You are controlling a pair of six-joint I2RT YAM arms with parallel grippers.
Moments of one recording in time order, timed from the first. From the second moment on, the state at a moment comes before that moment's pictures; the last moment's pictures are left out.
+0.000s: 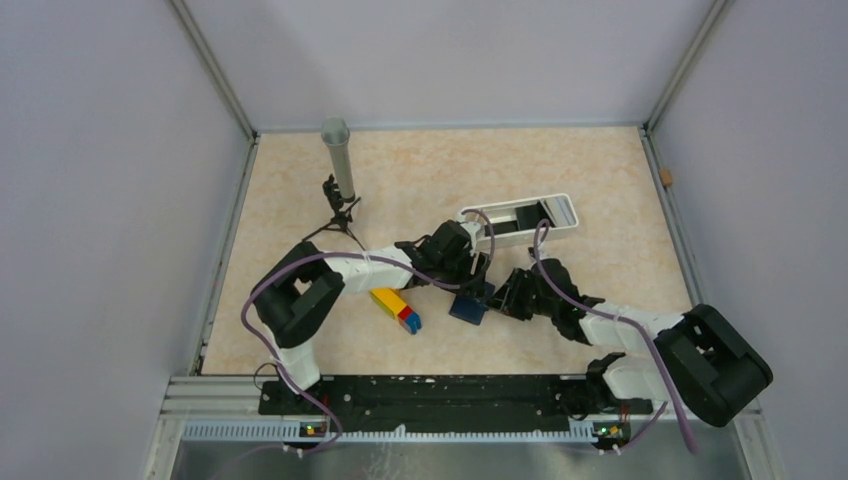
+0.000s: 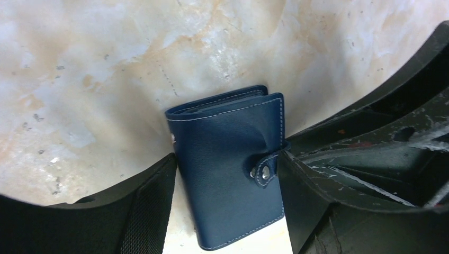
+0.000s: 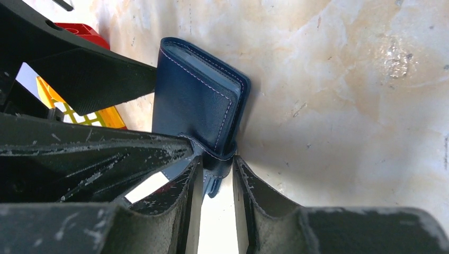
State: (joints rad) left arm -0.88 1.80 1.06 -0.13 0.15 -0.50; right arm 0.59 1.22 0.26 0.28 -0.20 0.94
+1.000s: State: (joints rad) left arm -0.86 1.77 0.95 0.03 0.22 -0.52; right arm 0.59 1.23 0.26 0.29 -0.20 0.96
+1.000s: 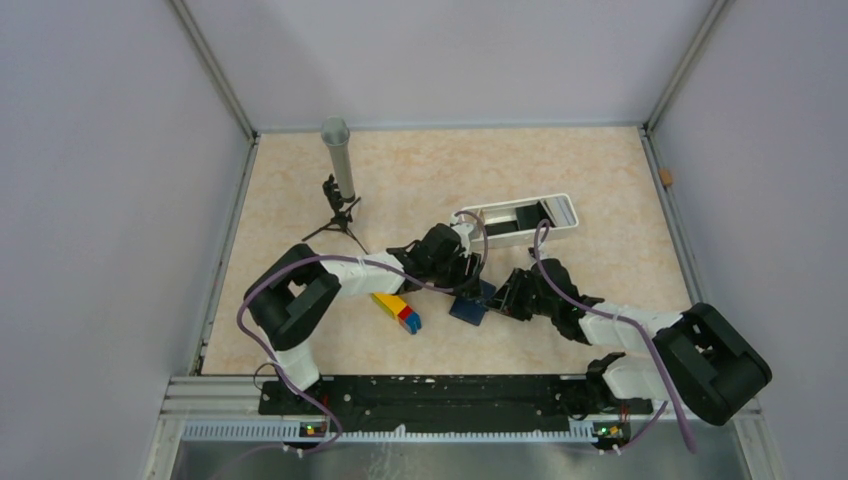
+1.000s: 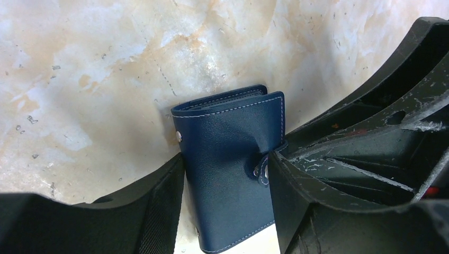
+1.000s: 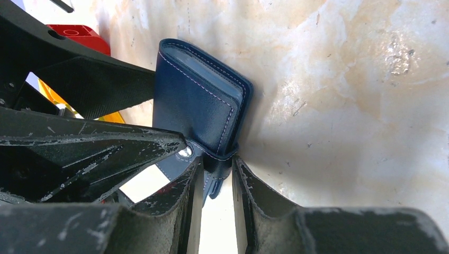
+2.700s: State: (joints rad) left arm -0.86 1.73 0.87 0.12 0.24 -0.47; right arm 0.60 1.26 0.28 0.28 -0.20 0.97
